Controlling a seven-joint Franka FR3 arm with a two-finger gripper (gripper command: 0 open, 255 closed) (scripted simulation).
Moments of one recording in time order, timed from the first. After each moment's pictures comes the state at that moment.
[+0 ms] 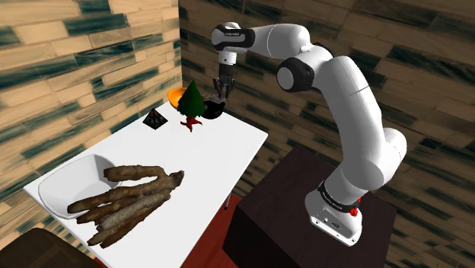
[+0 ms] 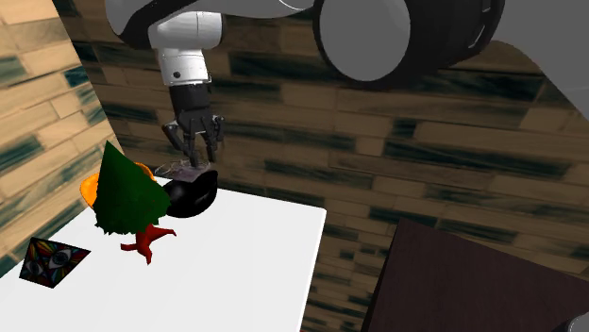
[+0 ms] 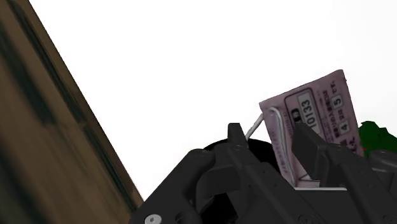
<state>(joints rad) -0.11 0.95 -0.19 -0.97 0.35 1.57 -0.07</state>
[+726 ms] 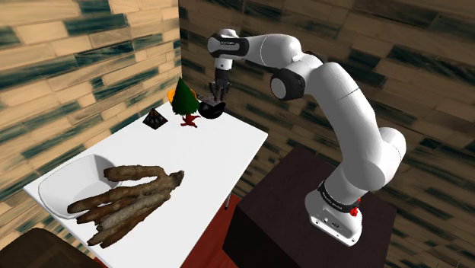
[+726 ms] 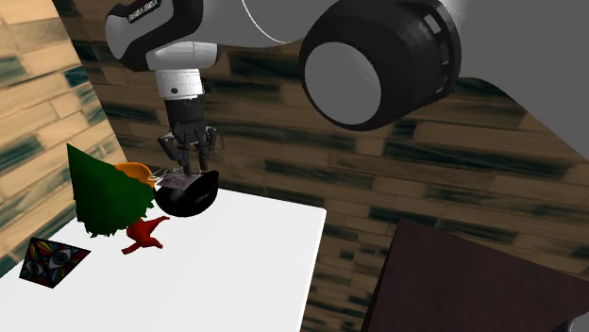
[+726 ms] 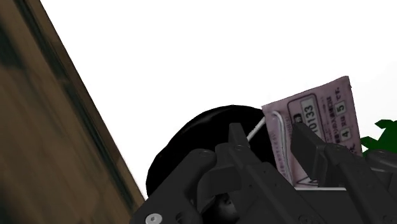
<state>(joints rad) -0.08 1.06 -0.24 -0.88 0.41 1.65 -0.14</state>
